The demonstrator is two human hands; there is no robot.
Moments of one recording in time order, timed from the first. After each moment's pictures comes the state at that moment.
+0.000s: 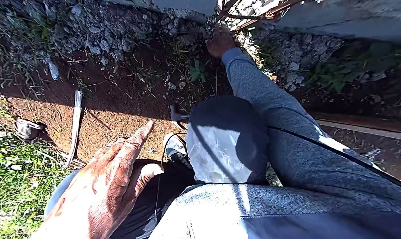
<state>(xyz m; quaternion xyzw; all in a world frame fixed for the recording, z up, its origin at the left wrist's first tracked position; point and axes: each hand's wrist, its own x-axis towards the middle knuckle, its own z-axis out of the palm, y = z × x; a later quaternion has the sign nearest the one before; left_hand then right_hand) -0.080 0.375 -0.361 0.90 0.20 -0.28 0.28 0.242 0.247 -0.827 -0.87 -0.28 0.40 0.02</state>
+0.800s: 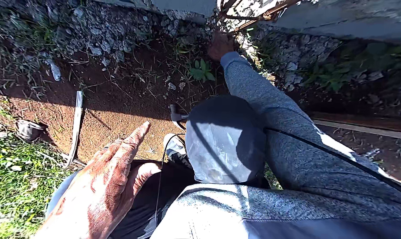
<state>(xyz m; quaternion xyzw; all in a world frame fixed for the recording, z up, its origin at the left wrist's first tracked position) -0.088 0.373 -0.358 0.90 0.21 -0.28 0.27 0.235 0.240 -0.826 -0.87 -0.26 0.42 0.02</state>
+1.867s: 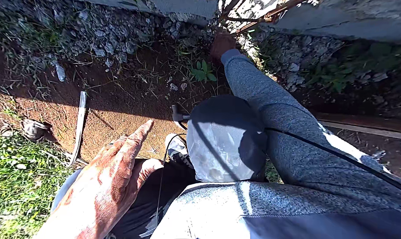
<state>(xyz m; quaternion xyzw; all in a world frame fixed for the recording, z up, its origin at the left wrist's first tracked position) -0.085 0.373 -0.359 0.90 0.21 -0.28 0.26 0.243 0.253 -0.819 -0.89 -0.25 0.38 -0.02</state>
